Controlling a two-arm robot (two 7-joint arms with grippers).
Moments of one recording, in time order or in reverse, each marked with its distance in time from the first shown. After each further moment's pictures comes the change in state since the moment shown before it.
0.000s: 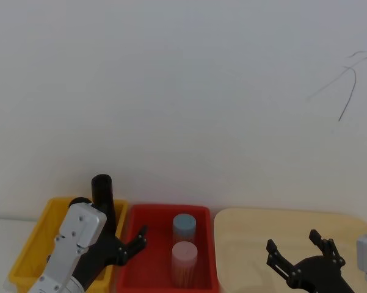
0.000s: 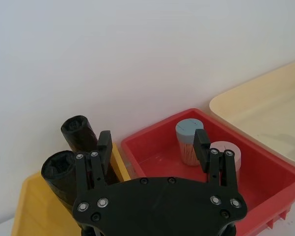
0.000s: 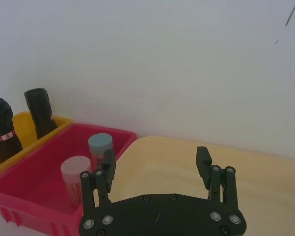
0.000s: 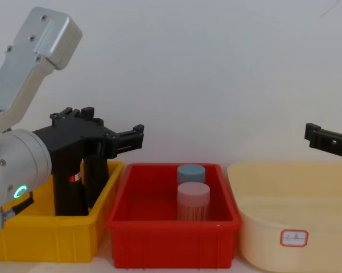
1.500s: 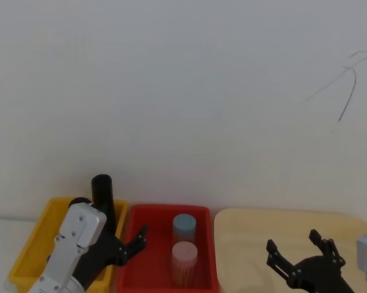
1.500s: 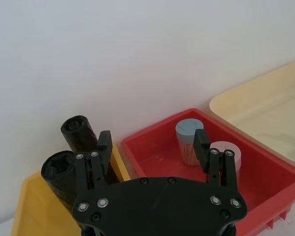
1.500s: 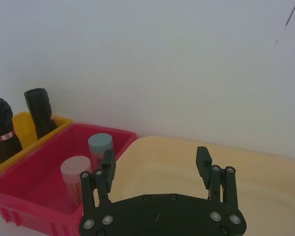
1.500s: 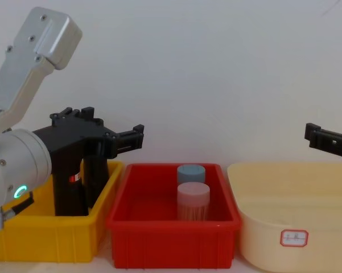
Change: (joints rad) left arm 0.000 0.000 0.000 0.000 0.000 0.000 0.000; right arm 0.000 0.000 0.000 0.000 0.000 0.000 0.000
